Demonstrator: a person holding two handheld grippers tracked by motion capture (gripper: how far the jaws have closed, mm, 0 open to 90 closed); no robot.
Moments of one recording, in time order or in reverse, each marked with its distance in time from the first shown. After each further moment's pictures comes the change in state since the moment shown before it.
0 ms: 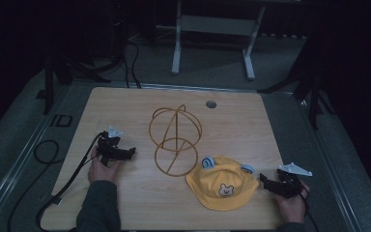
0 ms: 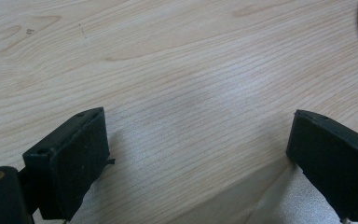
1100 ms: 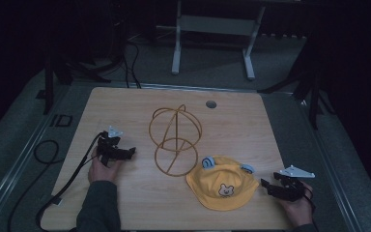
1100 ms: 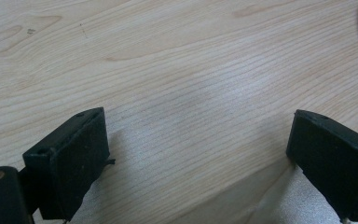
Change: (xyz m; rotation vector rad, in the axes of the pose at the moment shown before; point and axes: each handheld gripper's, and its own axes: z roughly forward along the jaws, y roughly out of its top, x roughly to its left) left arm 0.000 0.000 0.000 -0.001 0.002 -0.001; right arm -0.005 -0.004 -0.015 0.039 0.127 -0.126
